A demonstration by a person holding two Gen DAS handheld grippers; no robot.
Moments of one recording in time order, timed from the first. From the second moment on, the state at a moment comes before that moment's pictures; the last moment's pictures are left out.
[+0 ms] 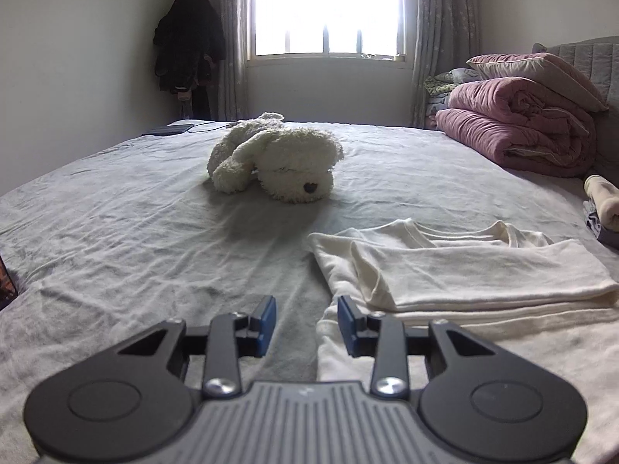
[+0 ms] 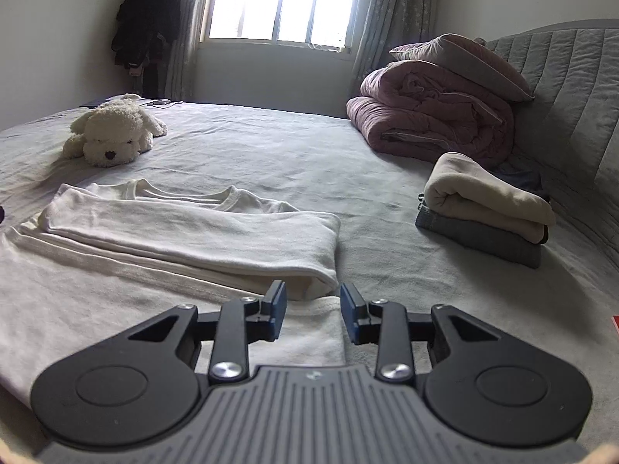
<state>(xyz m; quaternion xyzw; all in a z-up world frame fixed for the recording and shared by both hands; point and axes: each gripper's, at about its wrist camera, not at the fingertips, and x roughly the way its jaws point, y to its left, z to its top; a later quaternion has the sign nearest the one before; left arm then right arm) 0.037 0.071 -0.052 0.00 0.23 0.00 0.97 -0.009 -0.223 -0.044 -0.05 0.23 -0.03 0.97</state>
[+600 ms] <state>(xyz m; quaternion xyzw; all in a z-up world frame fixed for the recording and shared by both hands) 0.008 0.079 -0.064 0.13 0.27 -0.05 0.95 -0.024 -0.246 -0.052 -0.02 0.29 0.00 0.96</state>
